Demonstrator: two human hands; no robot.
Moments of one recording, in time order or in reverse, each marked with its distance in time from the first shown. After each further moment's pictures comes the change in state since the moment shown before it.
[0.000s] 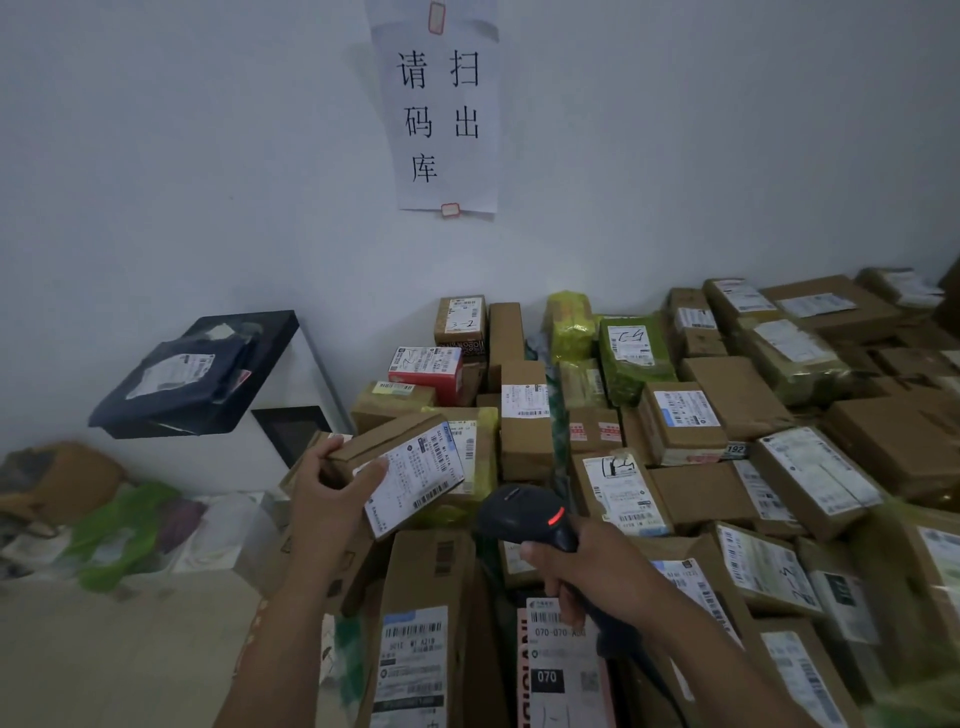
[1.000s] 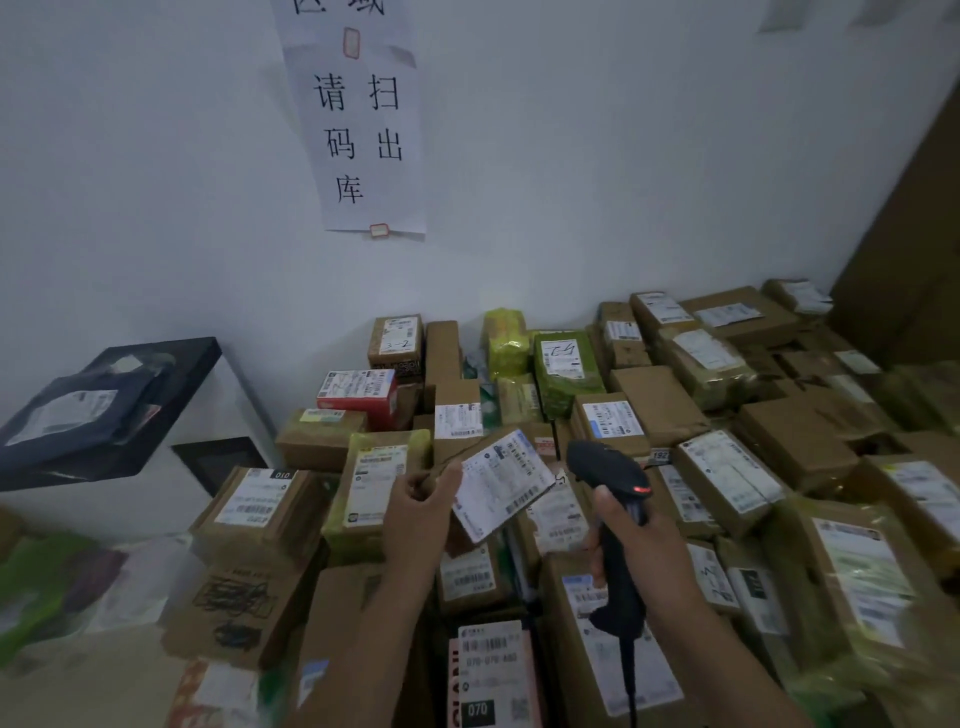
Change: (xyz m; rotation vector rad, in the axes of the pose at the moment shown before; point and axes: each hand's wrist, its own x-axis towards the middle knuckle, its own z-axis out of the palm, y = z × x) left_hand -0.038 0.025 0.150 -0.051 -0.195 -0.254; right_hand -0.022 0.035 -0.077 0.459 0.545 -0.023
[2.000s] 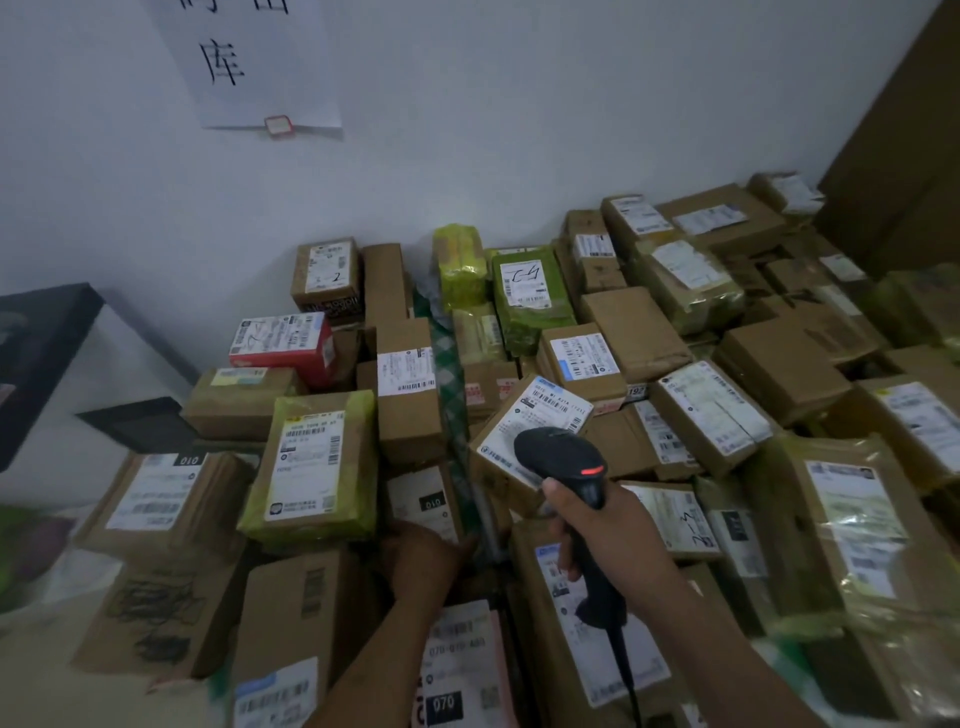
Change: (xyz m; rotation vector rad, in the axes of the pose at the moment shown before) left_hand 0.042 -0.126 0.074 0.849 -0.224 -0.206; right_hand 0.042 0.033 -0.008 -0.106 -0.050 0.147
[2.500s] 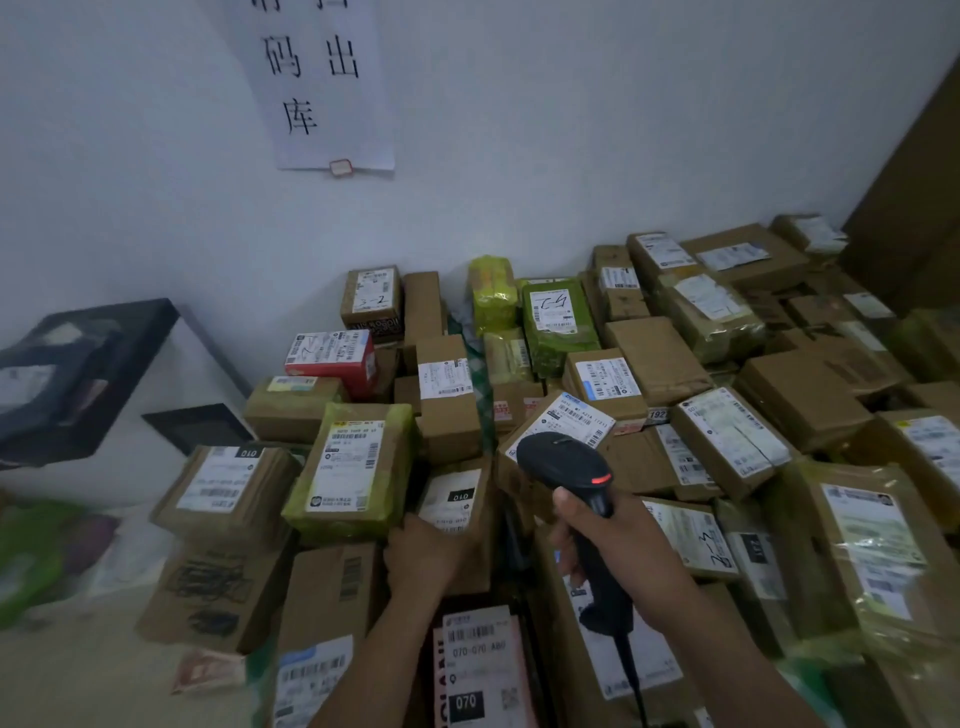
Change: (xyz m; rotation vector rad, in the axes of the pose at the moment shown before) left_hand -0.048 0.002 -0.062 -0.340 0.045 -0.006; right_hand -0.022 -0.013 0.008 0.057 -0.127 -0.067
